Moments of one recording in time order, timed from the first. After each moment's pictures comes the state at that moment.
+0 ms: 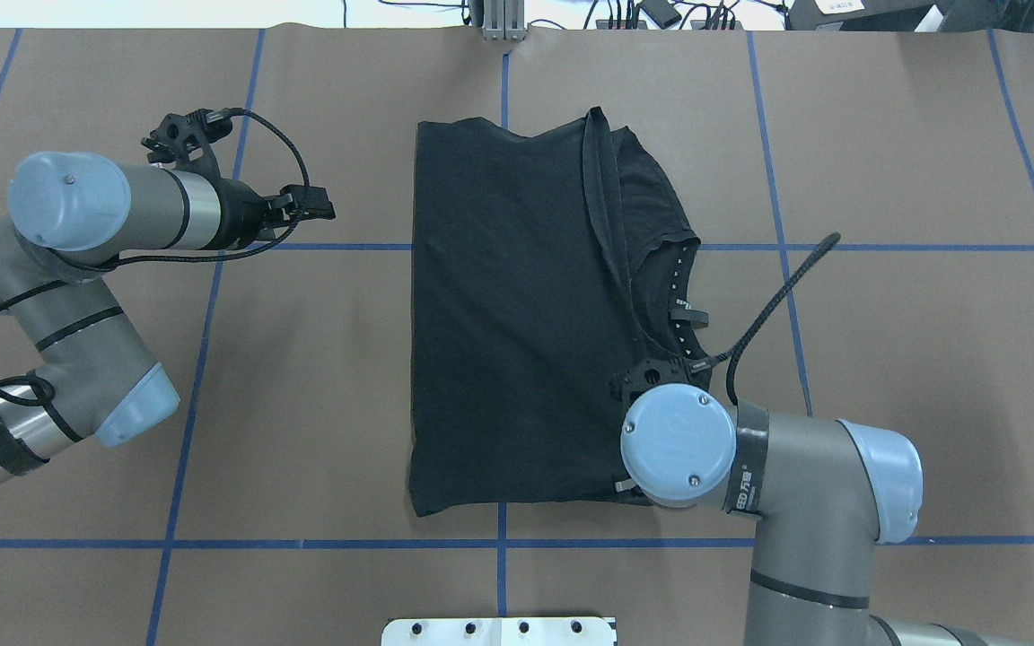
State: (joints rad) left arm -0.74 -1.95 -1.59 -2.35 -1.80 -1.40; right arm 0.25 -1.16 2.01 -1.90 1.71 1.26
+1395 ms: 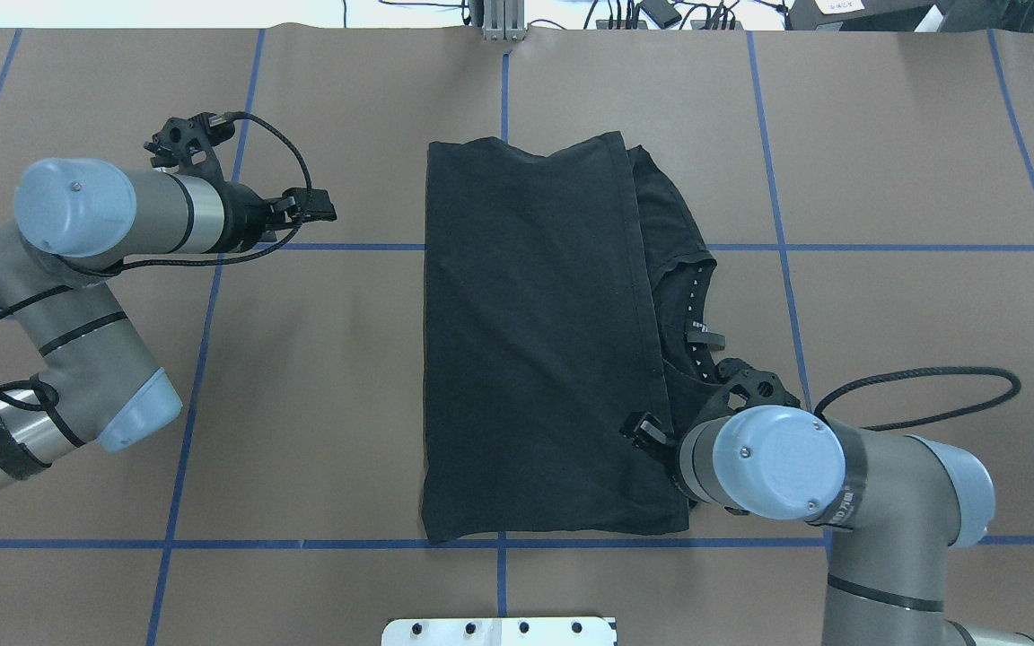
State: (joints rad) left arm -0.73 -1.95 -1.59 -2.34 -1.77 -1.40; right arm 0.28 -1.34 2.03 -1.45 1.62 2.06
